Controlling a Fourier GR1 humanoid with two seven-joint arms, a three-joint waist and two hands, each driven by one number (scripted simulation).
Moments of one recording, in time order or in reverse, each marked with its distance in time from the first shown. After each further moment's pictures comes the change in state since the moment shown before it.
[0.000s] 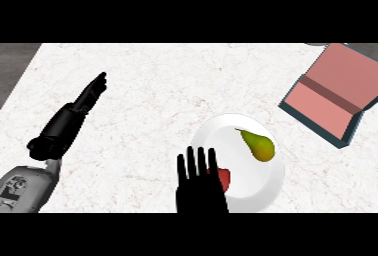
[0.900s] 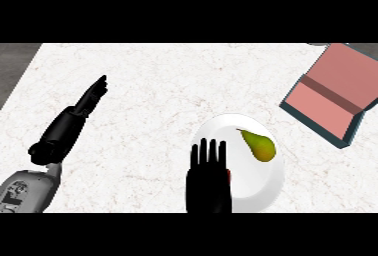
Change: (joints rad) left arm 0.031 -0.043 0.038 -0.024 -0.052 -0.034 0.006; right arm 0.044 0.035 -0.088 0.139 0.159 0.040 -0.063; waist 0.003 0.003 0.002
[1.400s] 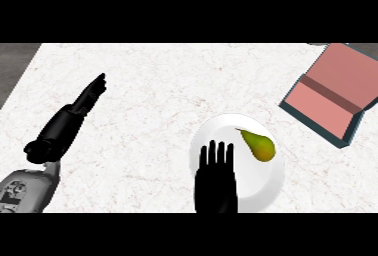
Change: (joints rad) left arm -0.001 -0.028 0.046 -0.018 -0.029 -0.049 0.021; right arm 0.074 -0.006 -0.034 0.049 0.105 -0.034 -0.058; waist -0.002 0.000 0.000
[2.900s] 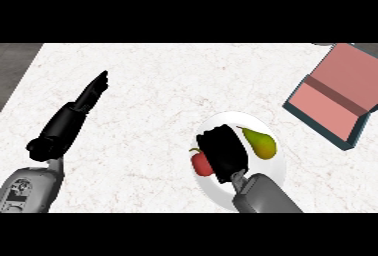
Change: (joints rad) left arm -0.014 -0.085 0.079 -0.003 -0.084 -0.080 0.006; right arm -0.126 -0.054 -0.250 0.154 -0.098 -0.339 -0.614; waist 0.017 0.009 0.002
